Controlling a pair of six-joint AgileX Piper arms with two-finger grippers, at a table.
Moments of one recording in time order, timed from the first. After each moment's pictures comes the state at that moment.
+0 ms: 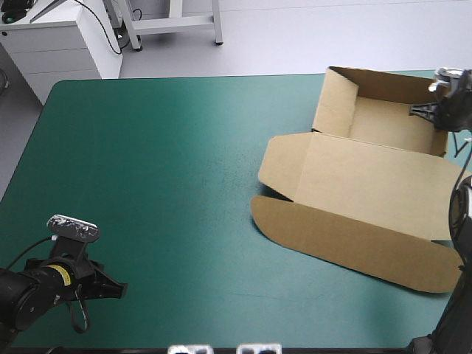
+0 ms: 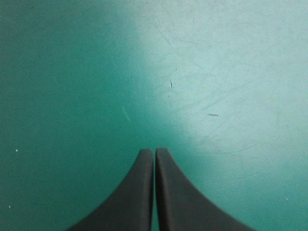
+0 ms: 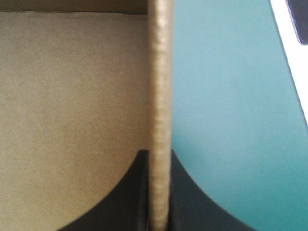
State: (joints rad) left arm -0.37 0.69 -0.69 0.08 1.13 -0.06; right arm -0.32 2.09 -1.97 -0.05 1.03 0.03
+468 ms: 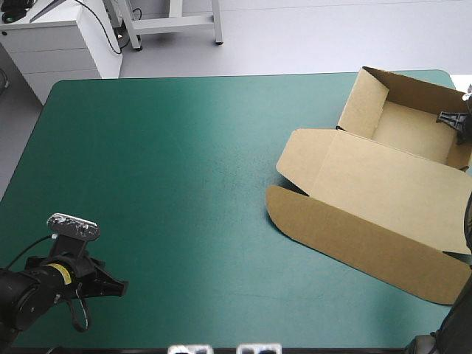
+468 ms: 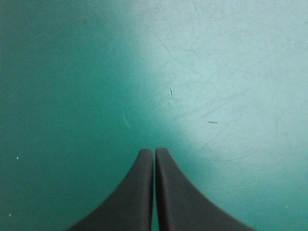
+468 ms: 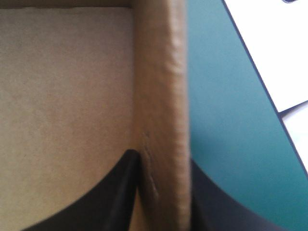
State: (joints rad) left arm -0.37 0.69 -0.69 0.08 1.11 -0.06; right arm -0.44 2.11 -1.97 0.04 1.07 0.01
